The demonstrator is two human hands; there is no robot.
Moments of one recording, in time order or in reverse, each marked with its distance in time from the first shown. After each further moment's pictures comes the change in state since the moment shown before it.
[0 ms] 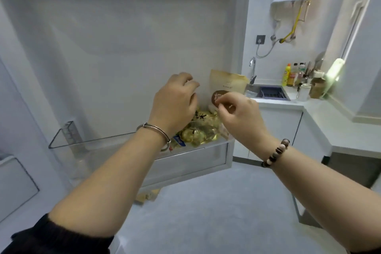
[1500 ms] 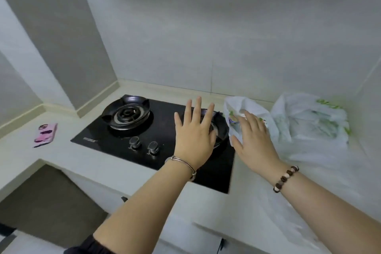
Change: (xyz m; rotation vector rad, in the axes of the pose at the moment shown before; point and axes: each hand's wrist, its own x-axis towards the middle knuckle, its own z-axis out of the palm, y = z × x) left_hand -0.014 0.908 0.252 -0.941 -0.455 0.940; right_hand -0.483 0.306 -0.622 -1.181 0.328 1.402
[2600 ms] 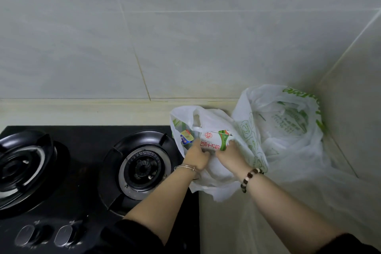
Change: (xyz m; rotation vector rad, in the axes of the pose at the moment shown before) left_hand 0.174 0.068 0.267 -0.881 -0.867 -0.327; right_hand 0.144 0.200 0.165 0.647 -0.188 0.934
